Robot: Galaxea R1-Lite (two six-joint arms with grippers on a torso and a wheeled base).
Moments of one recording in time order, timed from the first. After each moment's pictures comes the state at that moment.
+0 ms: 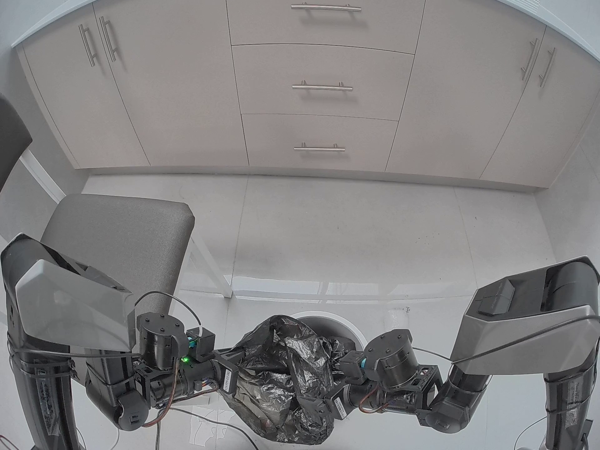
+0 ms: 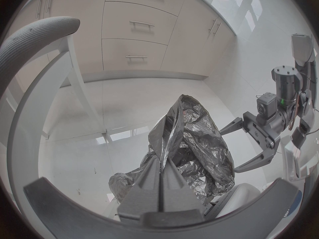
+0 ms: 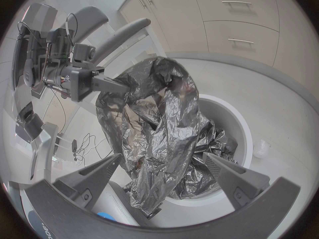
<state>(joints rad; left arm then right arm) -0.47 2.27 -0.23 -1.50 -0.14 -0.01 0.80 2.33 -0.57 -1.15 0.06 0.08</state>
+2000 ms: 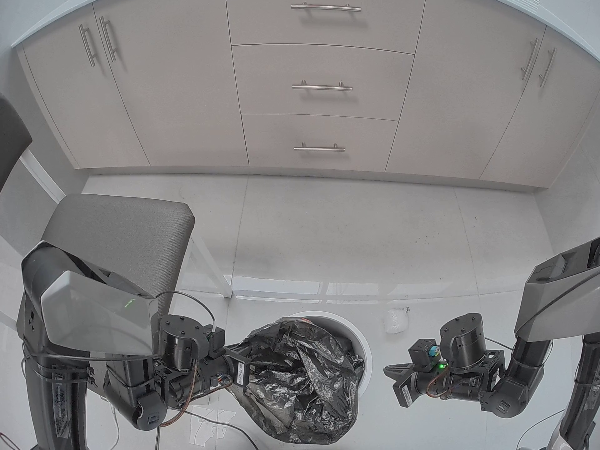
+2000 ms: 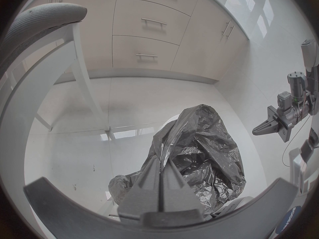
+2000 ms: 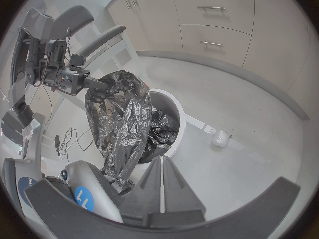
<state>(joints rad) -0.52 2.34 -0.32 -1.50 -0.02 -0.11 0.59 2.18 -0.28 -1.23 0.04 -0.08</state>
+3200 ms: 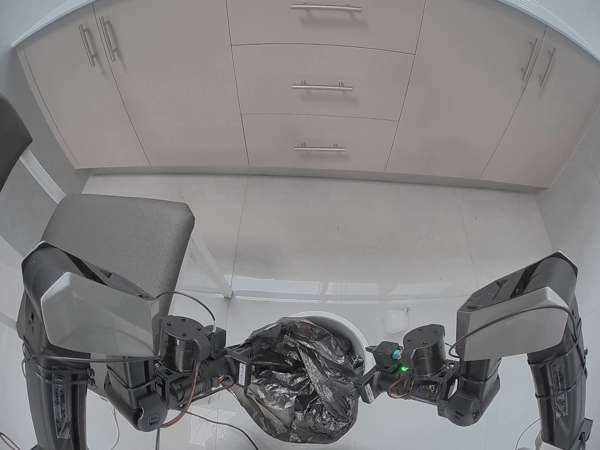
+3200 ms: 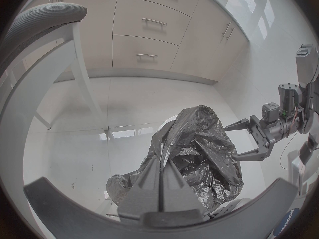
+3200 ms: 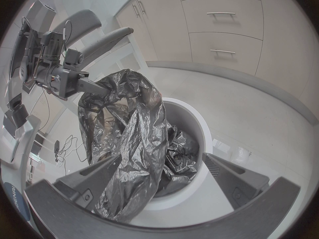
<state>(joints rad) -0.53 2.34 -0.32 -1.50 -0.02 -0.13 0.64 2.45 -0.44 -1.48 0.06 -0.06</state>
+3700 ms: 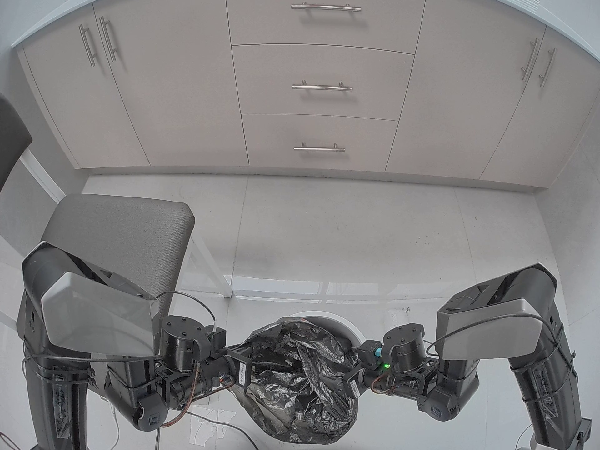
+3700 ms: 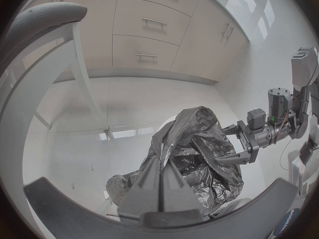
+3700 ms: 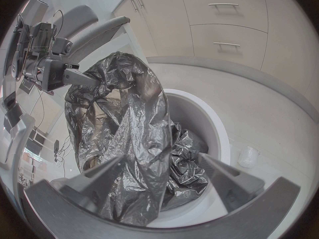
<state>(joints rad) -0.53 2.34 -0.32 -1.50 -0.02 -0.13 0.64 2.55 -0.62 -1.39 0.07 -0.05</state>
